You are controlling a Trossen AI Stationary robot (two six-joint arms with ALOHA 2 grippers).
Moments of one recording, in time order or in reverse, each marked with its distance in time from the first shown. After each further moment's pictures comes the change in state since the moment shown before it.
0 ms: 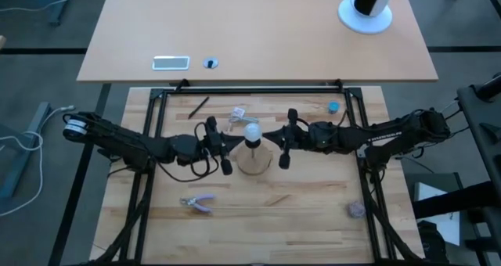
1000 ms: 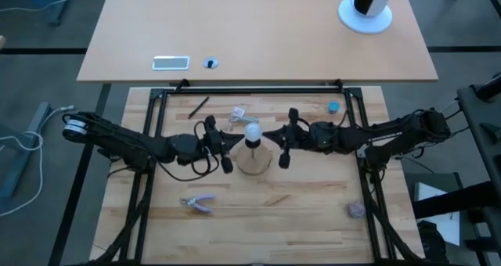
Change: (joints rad) left arm 0.009 -0.002 0.000 -0.008 -0.026 -0.024; right arm -0.001 -0.002 0.000 0.008 0.021 0.002
